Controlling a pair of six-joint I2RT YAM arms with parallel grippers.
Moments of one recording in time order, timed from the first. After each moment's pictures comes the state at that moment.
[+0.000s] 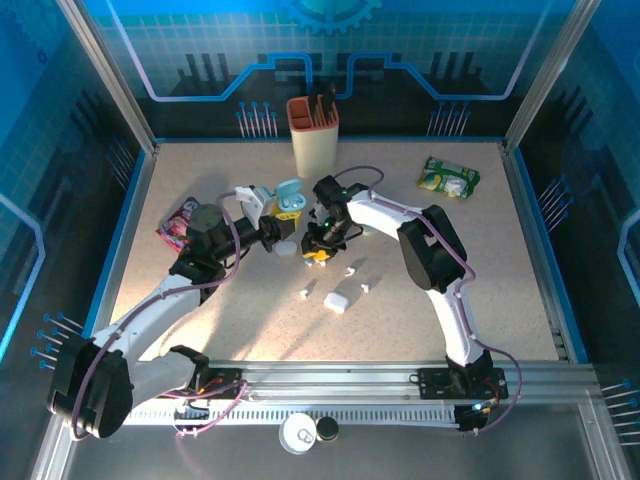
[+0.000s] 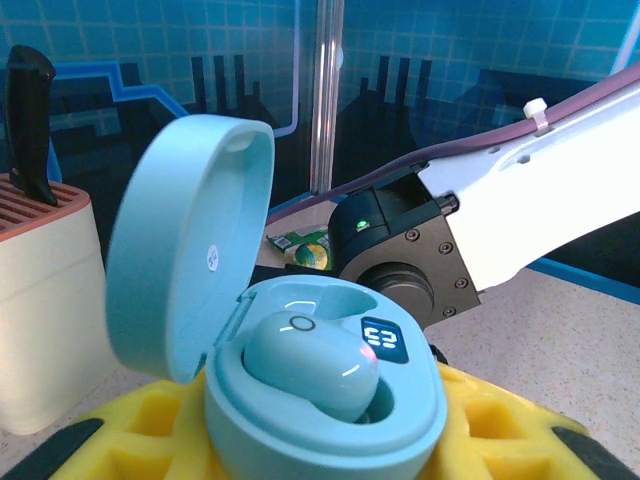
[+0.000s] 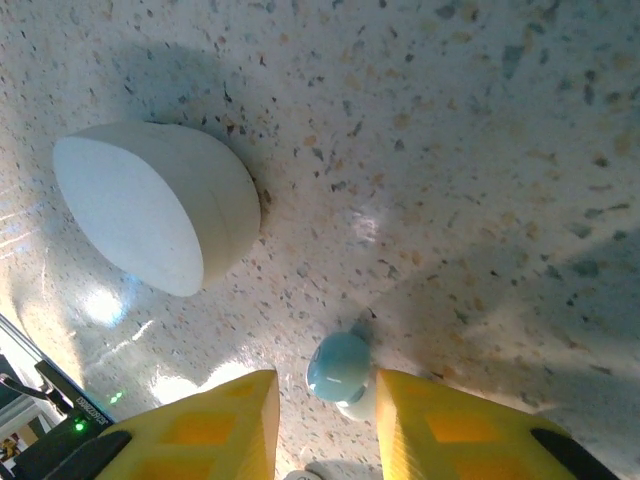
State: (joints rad) left arm -0.34 1.10 0.64 0.44 0.55 -0.03; right arm 0.61 2.26 1.74 -0.84 -0.55 0.56
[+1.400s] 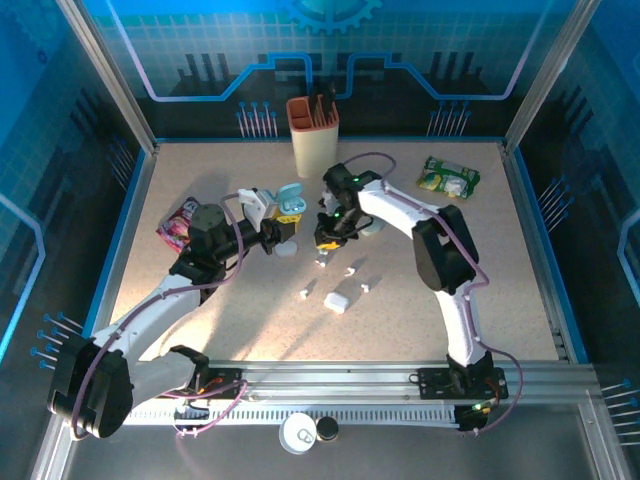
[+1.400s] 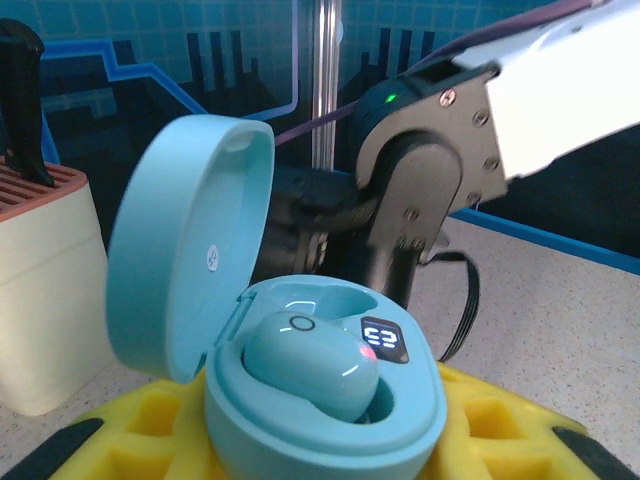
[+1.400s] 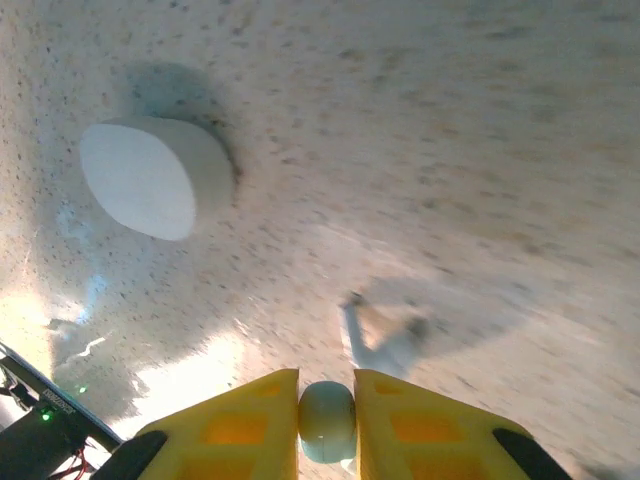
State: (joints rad) left arm -0.34 1.11 0.64 0.39 0.55 0.02; right arm 0.55 2.15 1.74 -0.96 -0.46 0.45
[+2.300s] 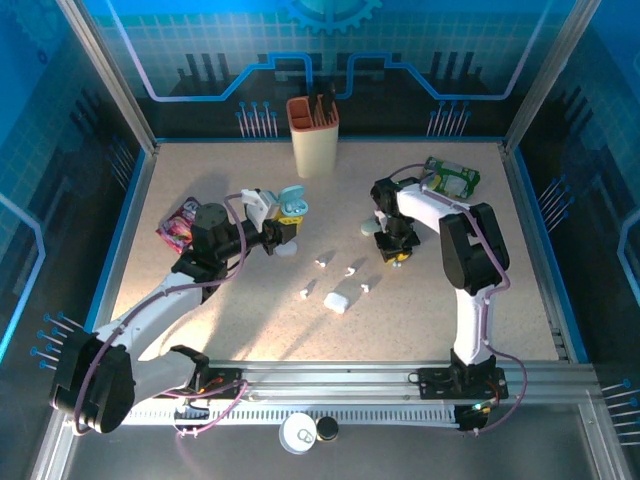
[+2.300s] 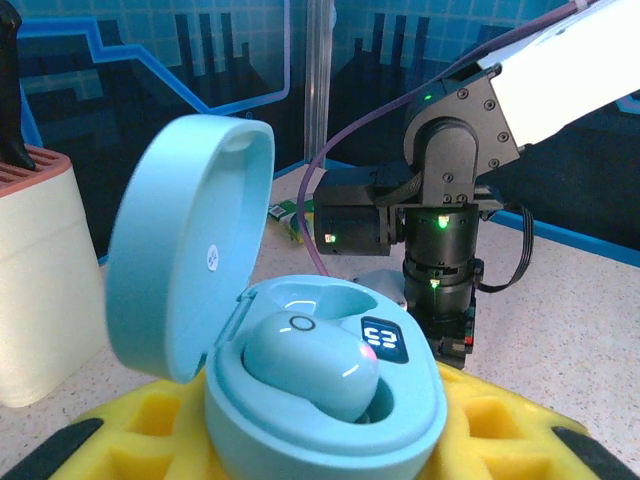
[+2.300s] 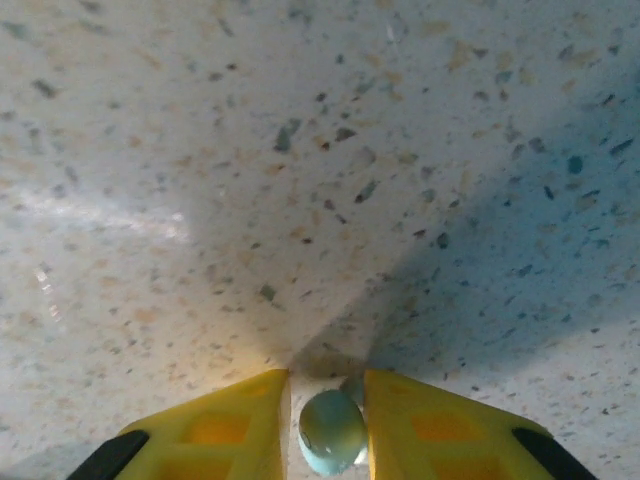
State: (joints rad) left arm -0.34 1.13 0.64 0.39 0.57 0.02; right arm 0.36 2.06 1.48 -1.13 0.03 0.15
